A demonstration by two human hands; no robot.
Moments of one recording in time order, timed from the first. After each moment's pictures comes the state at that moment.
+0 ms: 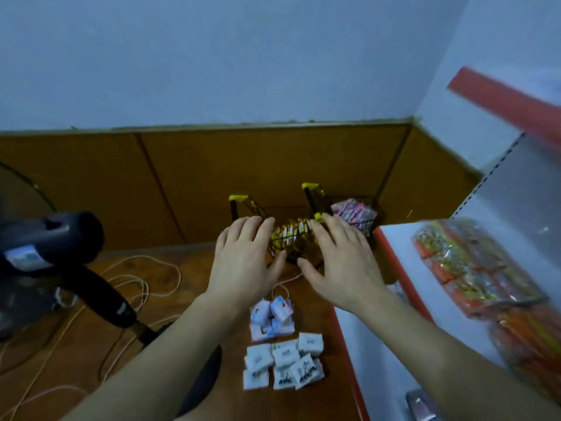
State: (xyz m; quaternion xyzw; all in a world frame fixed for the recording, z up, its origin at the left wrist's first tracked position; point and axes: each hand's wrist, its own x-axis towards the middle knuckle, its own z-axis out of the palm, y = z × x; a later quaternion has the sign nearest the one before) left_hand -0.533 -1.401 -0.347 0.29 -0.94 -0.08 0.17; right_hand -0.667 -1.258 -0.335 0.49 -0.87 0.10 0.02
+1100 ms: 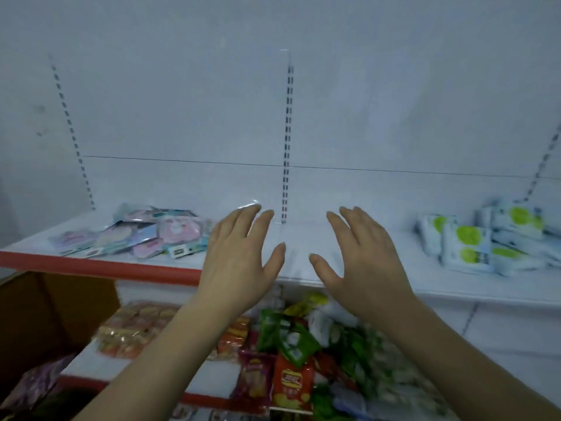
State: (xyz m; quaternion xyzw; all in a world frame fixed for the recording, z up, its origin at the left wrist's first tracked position) left_hand -0.523 -0.958 -0.033 -0.38 -0.83 -0.24 0.33; right_hand -0.408 -0.775 -0.040 -0.08 -0.91 -0.01 0.40
